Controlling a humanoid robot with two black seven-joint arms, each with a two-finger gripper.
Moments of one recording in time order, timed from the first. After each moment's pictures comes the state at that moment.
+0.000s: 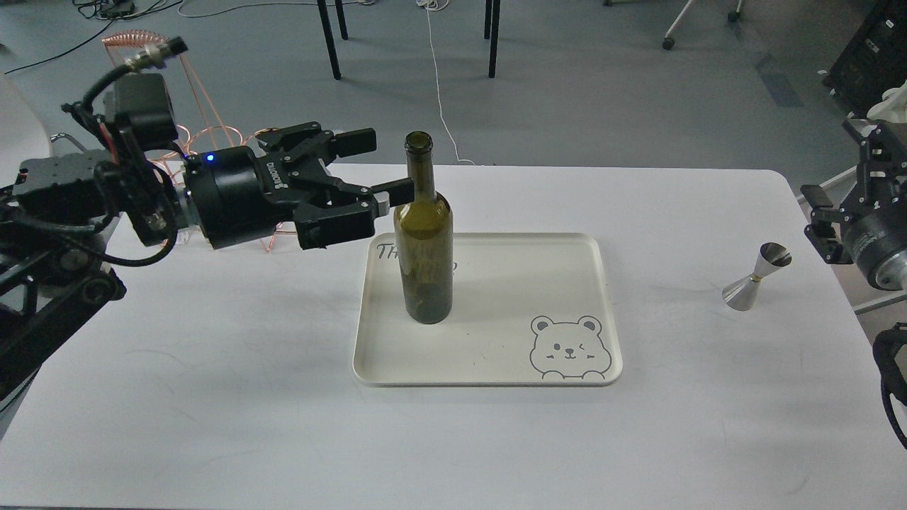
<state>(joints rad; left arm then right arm) -0.63 0.69 -0.95 -1.68 1.95 -0.37 -0.46 0.54 -1.10 0.46 1.62 0.05 -0.36 0.49</state>
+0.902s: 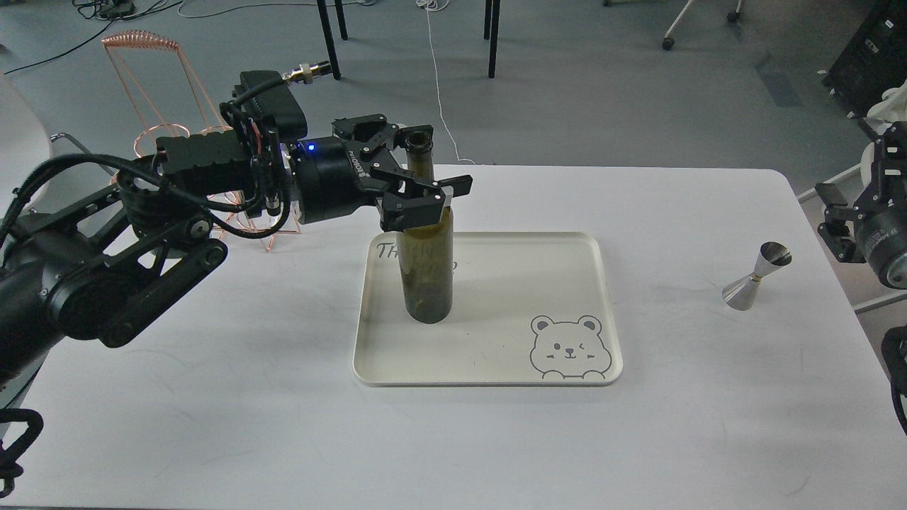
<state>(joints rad) -0.81 0.46 -0.79 -1.40 2.09 -0.29 -0.46 0.54 -1.12 0.47 1.62 0.06 -0.37 0.49</state>
